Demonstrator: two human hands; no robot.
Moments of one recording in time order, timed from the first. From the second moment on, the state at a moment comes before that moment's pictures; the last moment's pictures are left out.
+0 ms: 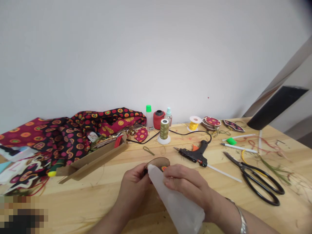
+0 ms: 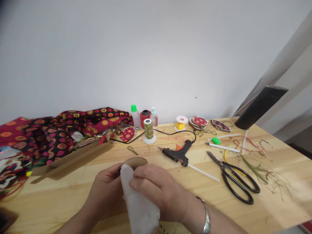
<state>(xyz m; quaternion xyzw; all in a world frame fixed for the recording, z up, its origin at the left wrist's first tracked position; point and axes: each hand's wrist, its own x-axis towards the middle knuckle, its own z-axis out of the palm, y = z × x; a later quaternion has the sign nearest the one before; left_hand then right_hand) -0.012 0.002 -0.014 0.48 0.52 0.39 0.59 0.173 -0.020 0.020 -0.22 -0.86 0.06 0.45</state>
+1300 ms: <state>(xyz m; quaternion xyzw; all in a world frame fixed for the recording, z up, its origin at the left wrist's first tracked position) -0.014 0.009 -0.006 0.43 0.52 0.44 0.59 0.178 -0.020 0.021 -0.29 -0.82 0.01 0.50</state>
